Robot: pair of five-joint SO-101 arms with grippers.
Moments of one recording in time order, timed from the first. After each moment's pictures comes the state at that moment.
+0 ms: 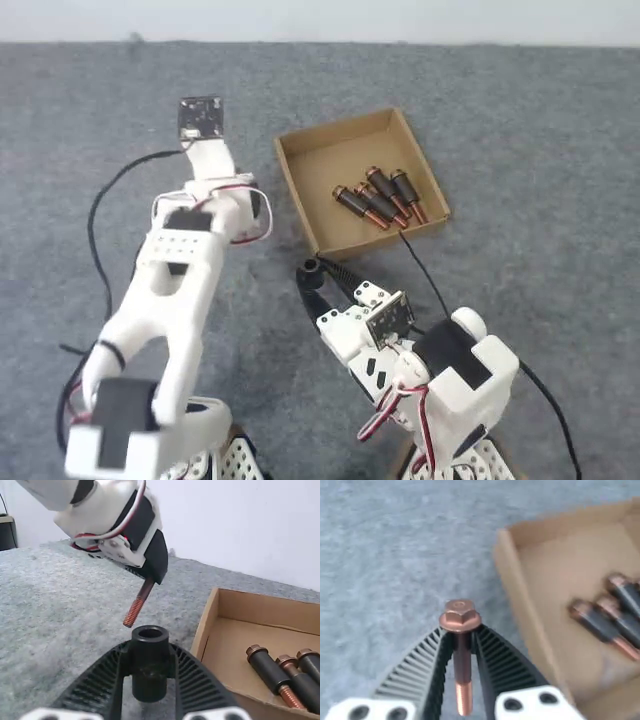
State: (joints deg) left arm 0.2 -13.7 44.4 31.0 13.4; right arm -42.0 14.1 93.5 -93.2 -0.3
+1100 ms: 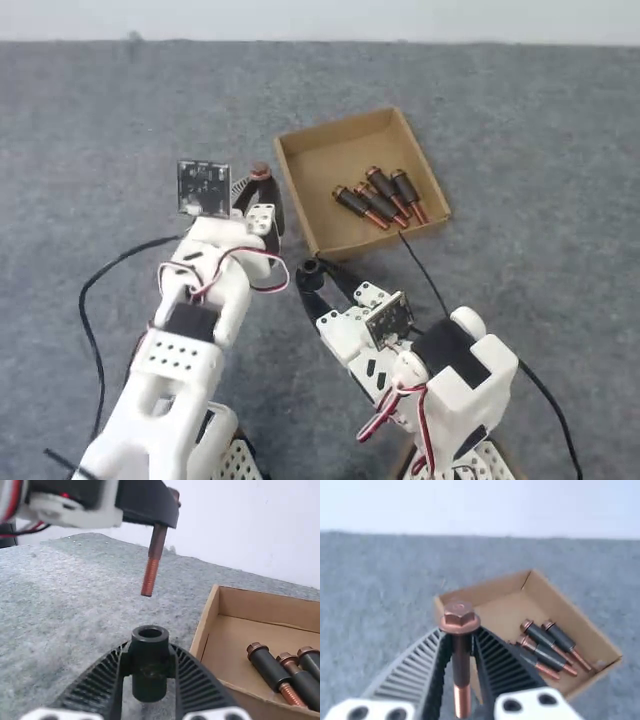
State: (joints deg) left arm 8.0 -50.6 74.0 10.3 13.4; right arm -42.0 14.6 93.1 -93.2 -0.3
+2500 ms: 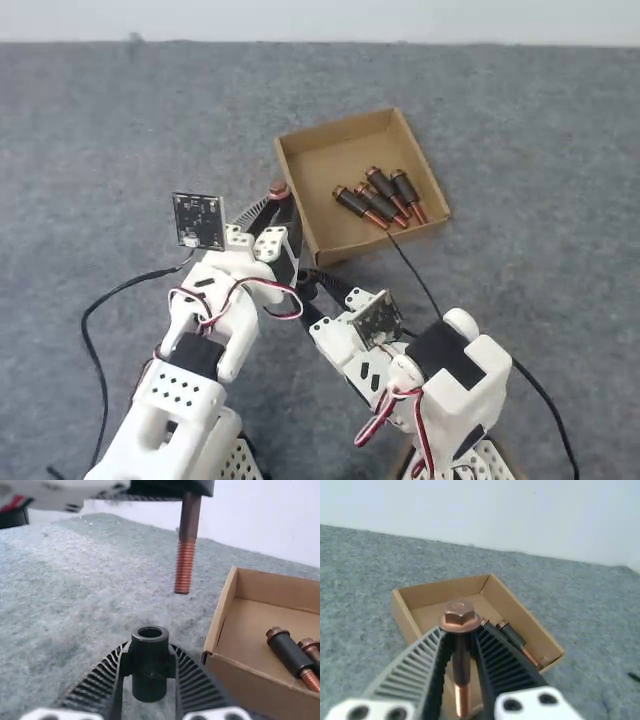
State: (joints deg) left arm 13.5 -63.3 83.3 10.6 23.5; right arm -44.6 14.9 91.8 -86.9 -0.3
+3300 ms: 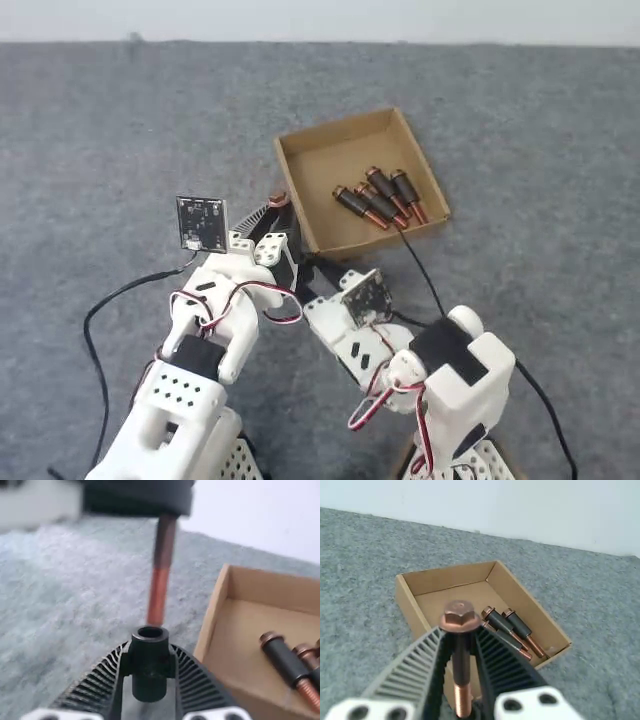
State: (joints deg) left arm 13.5 -63.3 84.9 10.6 23.7; right arm -41.7 15.0 83.2 -79.8 -0.3
